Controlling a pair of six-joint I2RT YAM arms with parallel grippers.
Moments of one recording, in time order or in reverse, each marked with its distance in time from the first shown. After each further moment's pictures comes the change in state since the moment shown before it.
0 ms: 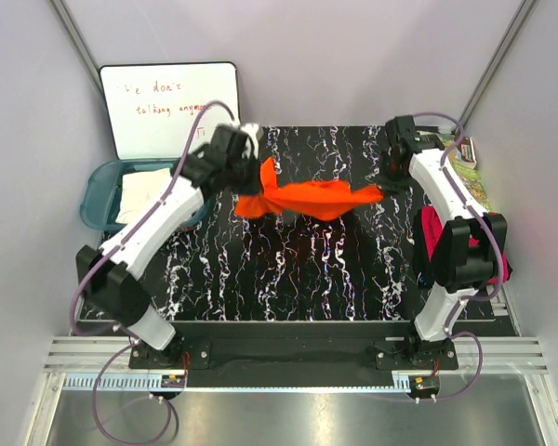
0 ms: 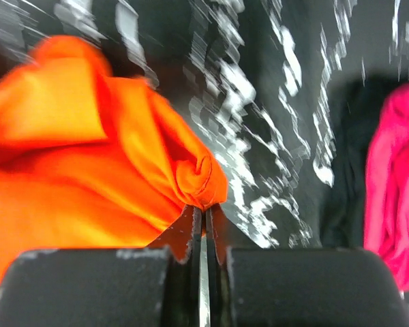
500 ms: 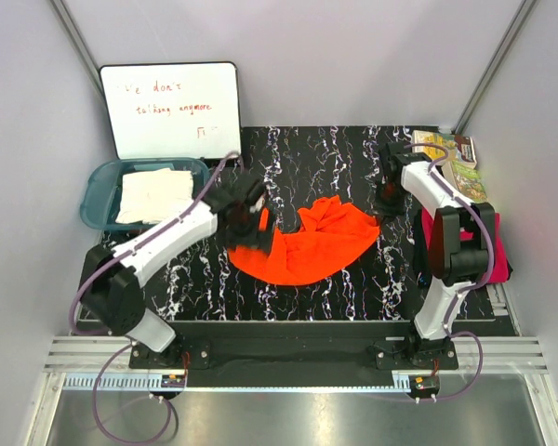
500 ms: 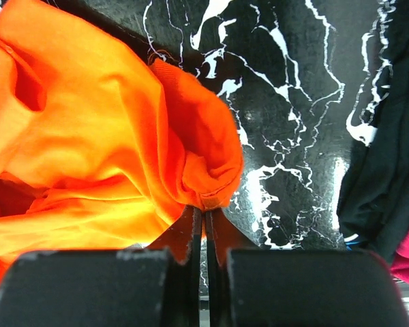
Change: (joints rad) left arm -0.162 -0.136 -0.440 -0.211 -0.056 -0.149; right arm -0.022 0.040 -0.256 0.014 -0.081 0.001
